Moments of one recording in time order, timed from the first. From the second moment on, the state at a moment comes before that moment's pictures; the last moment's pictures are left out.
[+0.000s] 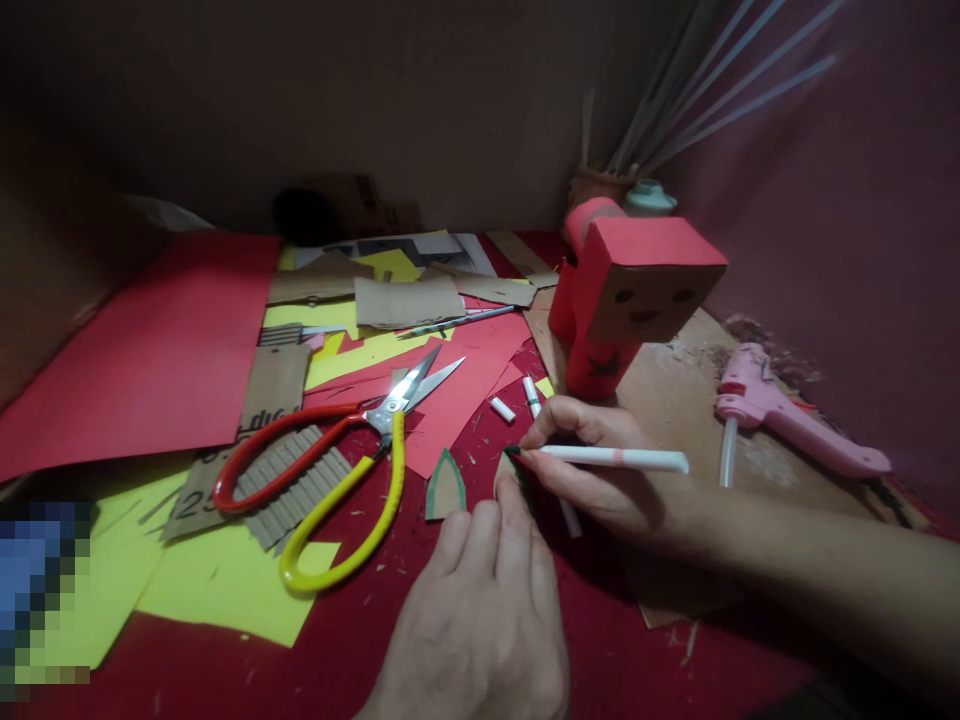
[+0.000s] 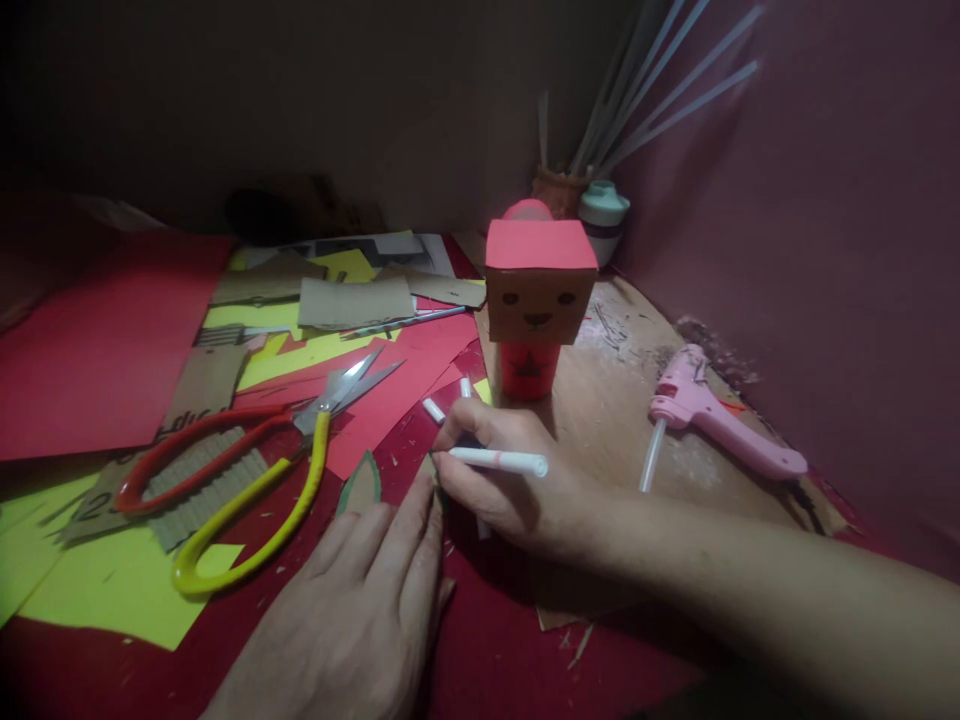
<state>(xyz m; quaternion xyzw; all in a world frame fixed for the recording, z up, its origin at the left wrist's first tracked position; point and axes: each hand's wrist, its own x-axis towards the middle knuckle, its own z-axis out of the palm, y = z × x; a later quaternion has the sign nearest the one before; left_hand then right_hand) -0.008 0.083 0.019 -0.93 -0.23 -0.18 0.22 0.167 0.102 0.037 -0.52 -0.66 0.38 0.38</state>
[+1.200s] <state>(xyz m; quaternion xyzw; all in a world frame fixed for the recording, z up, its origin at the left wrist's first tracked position) -0.008 0.082 0.019 -0.93 -0.24 -0.18 0.23 0.166 0.100 0.035 -0.51 -0.65 0.42 0.37</state>
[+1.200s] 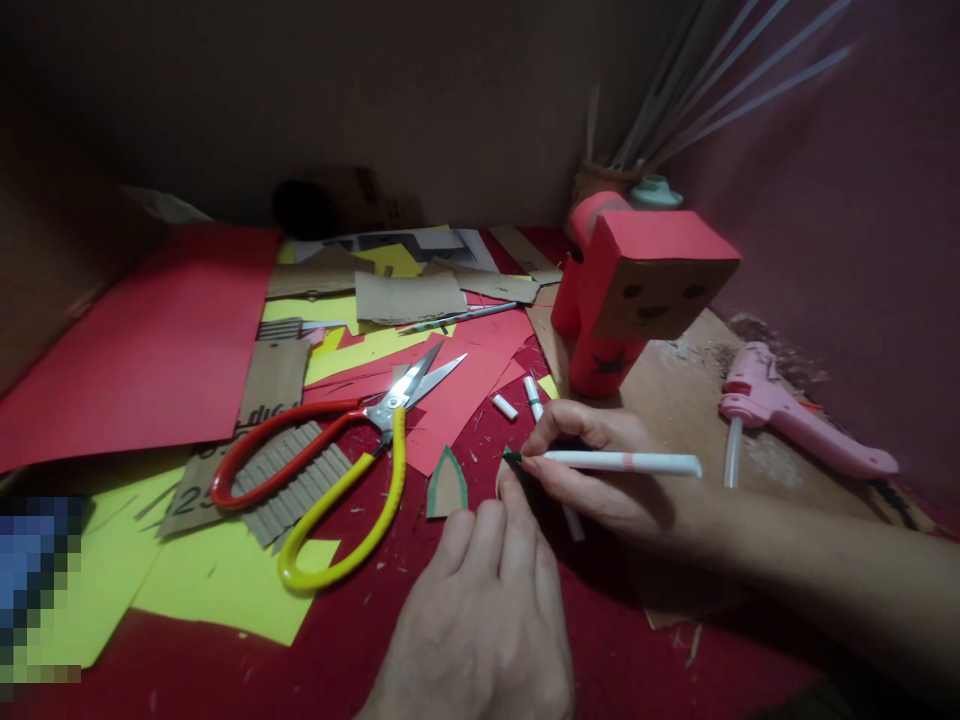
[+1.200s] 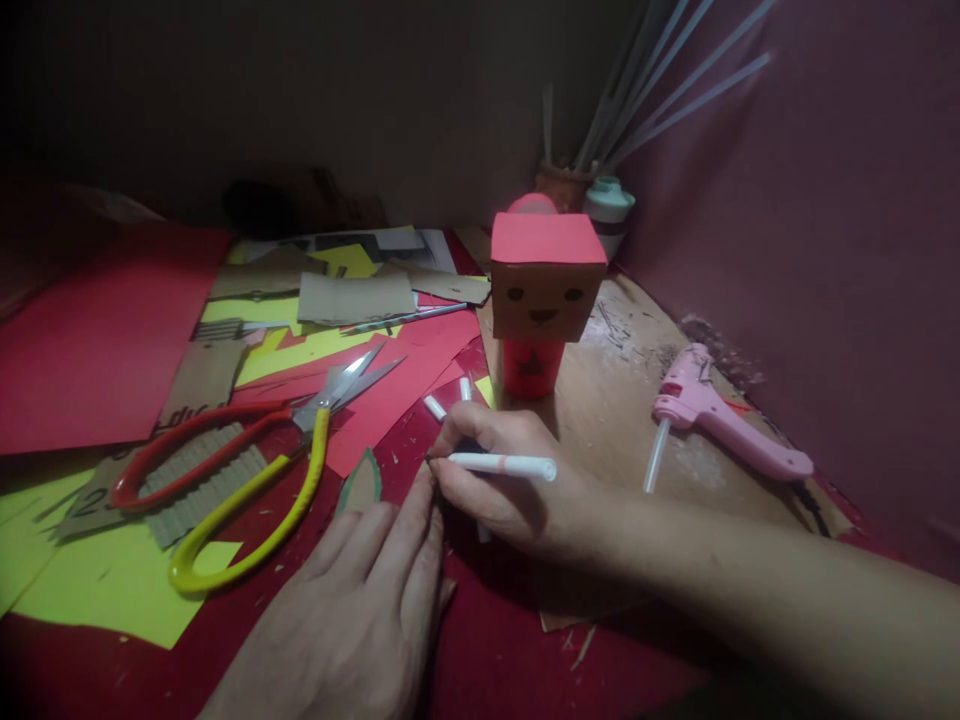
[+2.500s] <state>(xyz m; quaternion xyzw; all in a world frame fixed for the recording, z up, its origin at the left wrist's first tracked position) -0.009 0.074 0.026 -0.94 -0.27 -0.15 0.15 0.167 0.098 0.044 -0.52 -0.61 0.49 0.33</state>
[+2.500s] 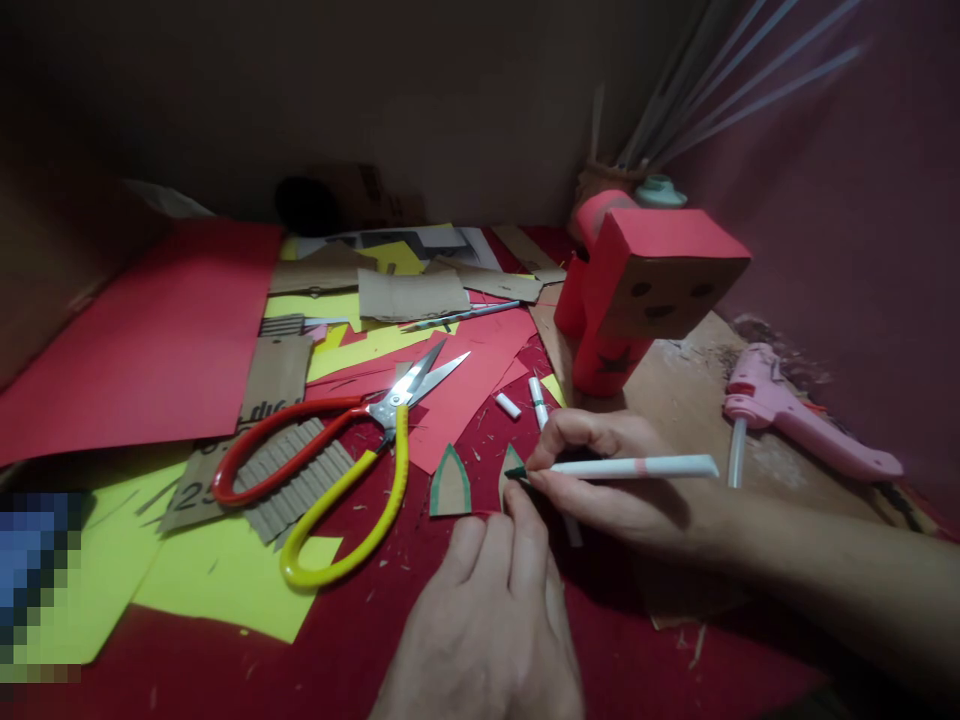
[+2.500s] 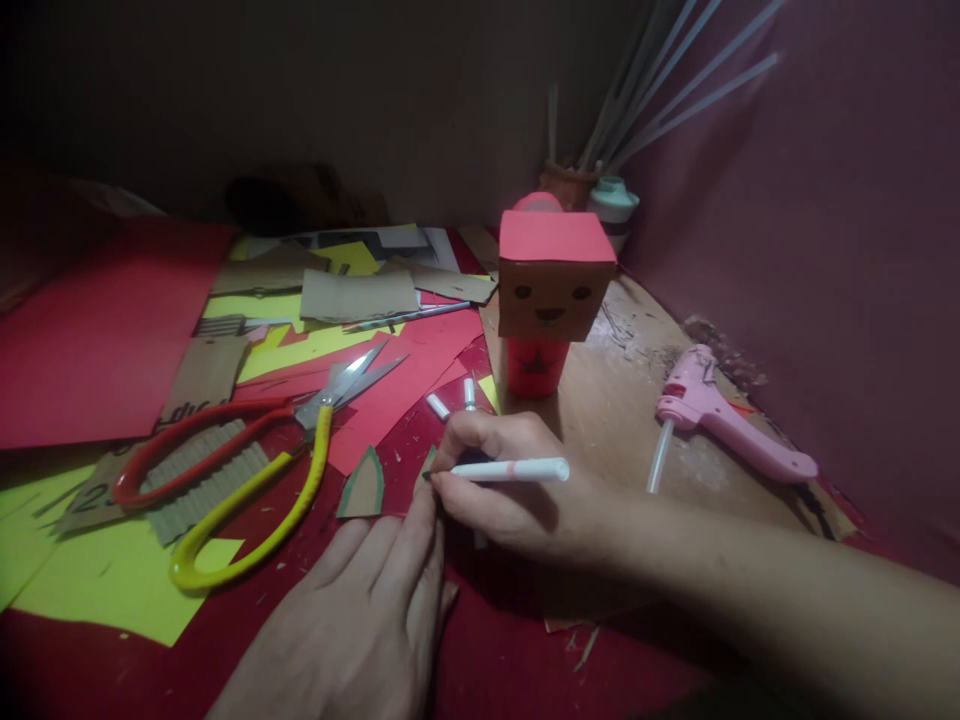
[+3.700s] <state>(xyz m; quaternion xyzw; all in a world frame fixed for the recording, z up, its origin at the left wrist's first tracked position) -0.011 0.076 0.012 -0.94 -0.21 -0.17 0.22 0.166 0.098 0.042 -0.53 -0.62 0.47 0.35</state>
